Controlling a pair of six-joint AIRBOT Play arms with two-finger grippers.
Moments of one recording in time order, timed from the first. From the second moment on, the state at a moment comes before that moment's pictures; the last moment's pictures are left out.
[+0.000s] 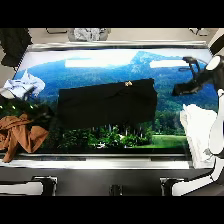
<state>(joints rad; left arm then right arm) 0.30 -1.52 1.20 1.16 -1.37 -1.35 -0.25 -1.74 1.81 -1.35 1.51 1.08</state>
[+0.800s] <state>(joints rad) 0.19 -1.50 0.98 1.07 -1.15 -1.35 -0.21 -1.75 1.57 -1.24 1.54 1.00</state>
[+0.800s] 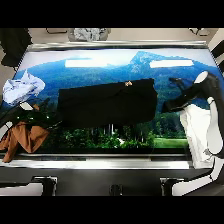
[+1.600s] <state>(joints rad) 0.19 -1.47 1.03 1.07 -1.15 -1.35 -0.14 -1.76 1.40 -1.04 1.28 1.03</state>
